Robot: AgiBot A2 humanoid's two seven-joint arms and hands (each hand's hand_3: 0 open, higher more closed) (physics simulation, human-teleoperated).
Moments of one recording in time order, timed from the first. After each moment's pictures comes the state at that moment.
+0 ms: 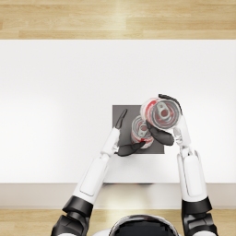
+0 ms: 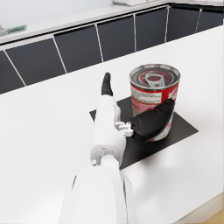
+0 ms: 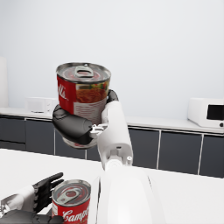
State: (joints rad) left arm 0.48 1.50 0.49 -1.12 1.42 -0.01 -0.03; right arm 0.55 -1.49 0.19 1.61 1.42 0.05 -0.12
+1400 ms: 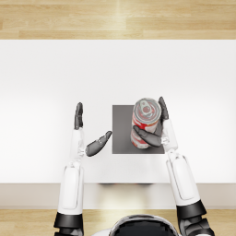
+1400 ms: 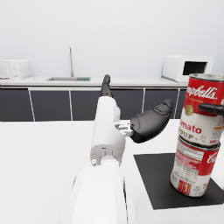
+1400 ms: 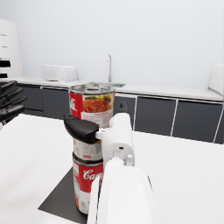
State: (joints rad) left arm 0.30 1.48 0.08 -1.61 1.42 0.00 0.00; right arm 0.46 -1.52 0.28 1.51 1.42 -0.09 -0.35
